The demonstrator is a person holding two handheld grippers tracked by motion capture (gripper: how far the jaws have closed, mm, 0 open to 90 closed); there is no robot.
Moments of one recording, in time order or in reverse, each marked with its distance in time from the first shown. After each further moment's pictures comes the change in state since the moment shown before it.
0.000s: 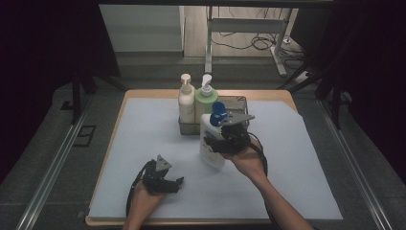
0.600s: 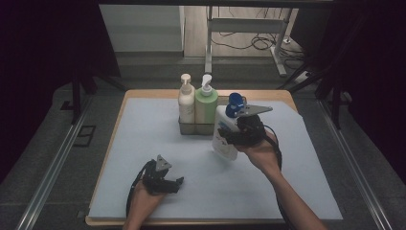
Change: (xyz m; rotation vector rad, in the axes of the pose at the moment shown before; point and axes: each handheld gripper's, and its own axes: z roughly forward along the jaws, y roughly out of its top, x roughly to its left) left arm 0.000 0.000 0.000 0.001 0.000 0.000; right arm -0.032 0.004 -0.025 -0.002 -0.064 0.043
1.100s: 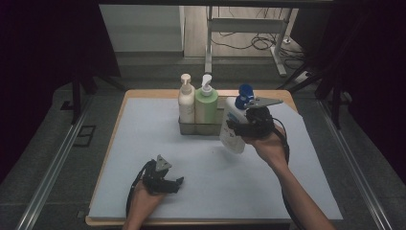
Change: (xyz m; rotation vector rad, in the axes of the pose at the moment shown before) left arm 0.000 0.000 0.000 0.003 0.001 0.000; right arm -0.023 0.010 -0.011 -0.015 -0.054 0.034
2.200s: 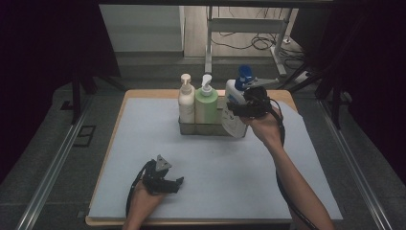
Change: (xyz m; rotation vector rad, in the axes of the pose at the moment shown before) left arm 0.000 0.000 0.000 -0.001 -0.001 -0.001; right arm -0.028 0.037 0.026 0.001 -0.063 0.026
